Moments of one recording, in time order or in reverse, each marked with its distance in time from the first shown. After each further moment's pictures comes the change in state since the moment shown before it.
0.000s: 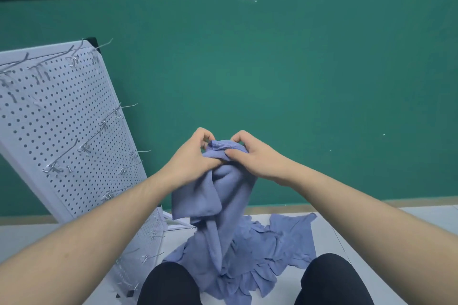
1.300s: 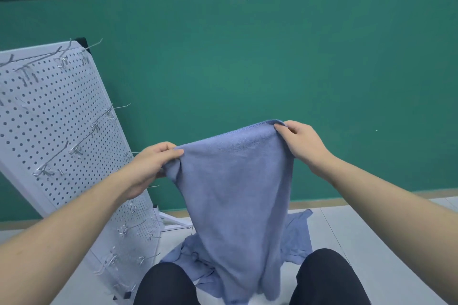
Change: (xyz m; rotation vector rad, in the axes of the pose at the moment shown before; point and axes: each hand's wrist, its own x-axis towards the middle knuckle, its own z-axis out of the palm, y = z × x) left_hand -0.015 -0.031 -0.042 -0.500 -0.027 -0.360; right_hand -0.011 0.053 -0.069 0.033 0.434 0.207
